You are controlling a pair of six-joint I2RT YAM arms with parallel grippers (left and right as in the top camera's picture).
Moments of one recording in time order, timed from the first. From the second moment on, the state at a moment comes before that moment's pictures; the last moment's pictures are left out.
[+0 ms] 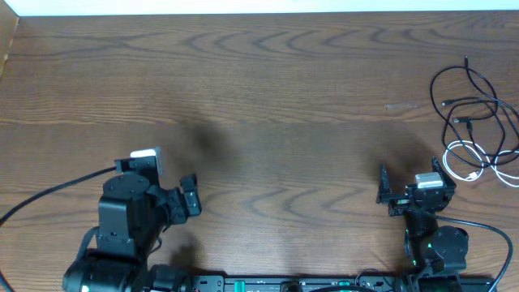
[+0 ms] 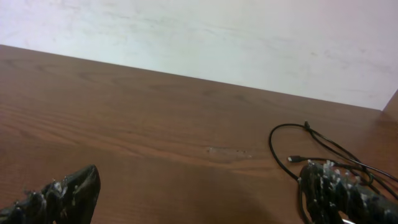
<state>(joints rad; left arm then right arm) -0.17 0.62 0.92 -1.07 -0.06 -0.28 0.08 0.01 0.01 -0.07 0.01 -0.12</state>
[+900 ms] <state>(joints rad) -0.07 0.14 0.31 -0.39 -0.08 -0.25 0.08 0.01 0.01 -0.07 0.01 -0.12</state>
